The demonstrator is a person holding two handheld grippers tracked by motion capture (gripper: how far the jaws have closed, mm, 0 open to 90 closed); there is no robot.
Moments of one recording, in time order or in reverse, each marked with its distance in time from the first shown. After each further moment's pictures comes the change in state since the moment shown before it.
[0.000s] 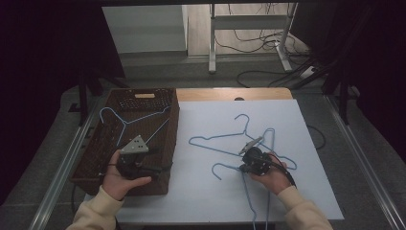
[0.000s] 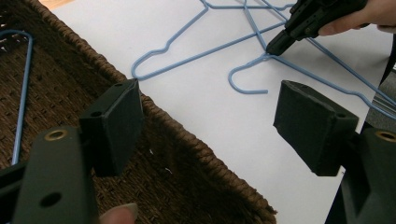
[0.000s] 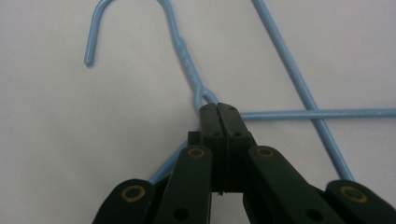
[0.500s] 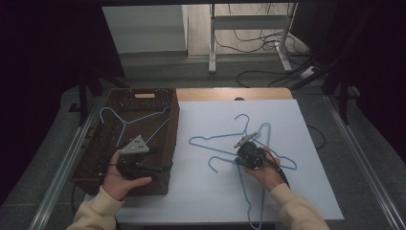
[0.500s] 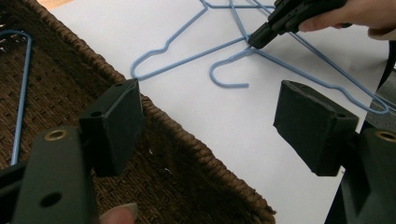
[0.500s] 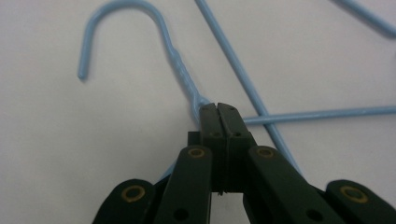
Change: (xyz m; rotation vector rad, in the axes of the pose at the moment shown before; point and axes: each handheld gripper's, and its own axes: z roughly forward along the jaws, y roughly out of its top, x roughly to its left) left arm 0.000 0.000 0.000 0.000 0.000 0.002; right arm -0.003 0.020 0.008 -0.061 -0.074 0.019
